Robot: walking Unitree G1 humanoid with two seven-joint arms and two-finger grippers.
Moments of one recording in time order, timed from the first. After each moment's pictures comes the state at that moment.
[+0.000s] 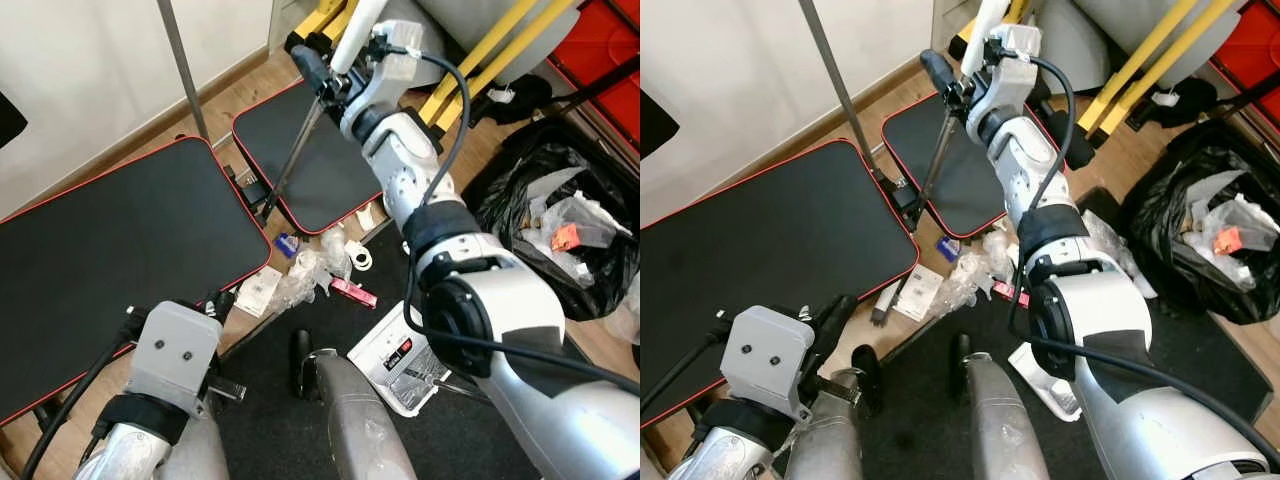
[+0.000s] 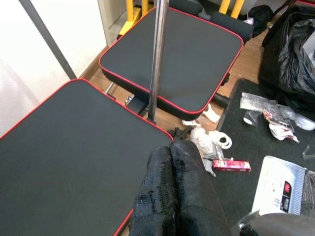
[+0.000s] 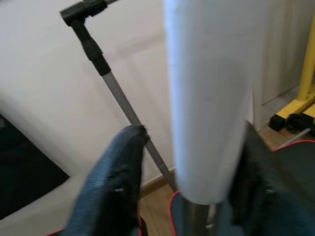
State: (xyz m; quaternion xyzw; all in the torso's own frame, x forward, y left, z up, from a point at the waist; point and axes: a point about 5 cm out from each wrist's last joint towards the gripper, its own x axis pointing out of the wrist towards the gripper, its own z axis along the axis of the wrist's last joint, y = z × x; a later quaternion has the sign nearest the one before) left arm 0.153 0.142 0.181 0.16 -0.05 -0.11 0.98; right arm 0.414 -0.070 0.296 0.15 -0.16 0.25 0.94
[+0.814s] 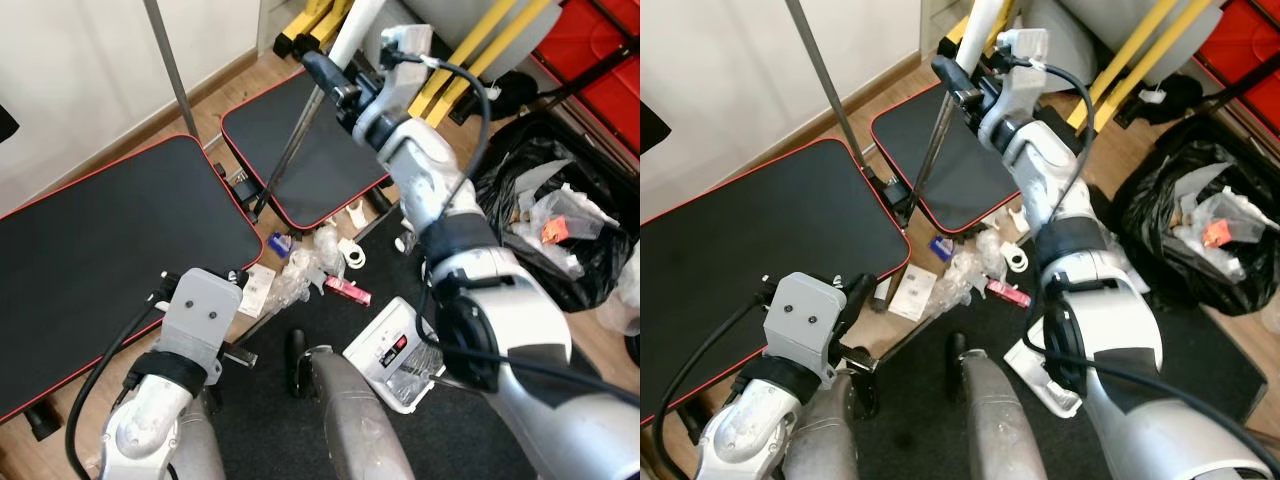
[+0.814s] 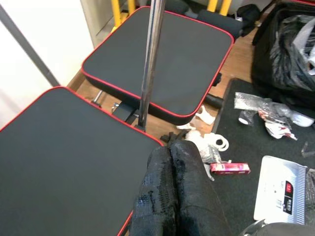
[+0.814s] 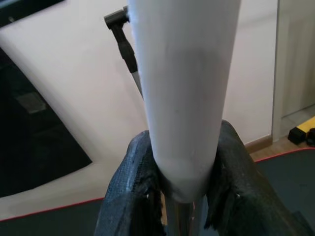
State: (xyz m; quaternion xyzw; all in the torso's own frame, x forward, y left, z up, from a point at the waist) left arm 0.197 0.139 0.166 0.16 -0.05 -0.12 0.98; right arm 0.399 -0.093 0.289 0.13 -0.15 0.34 0.92
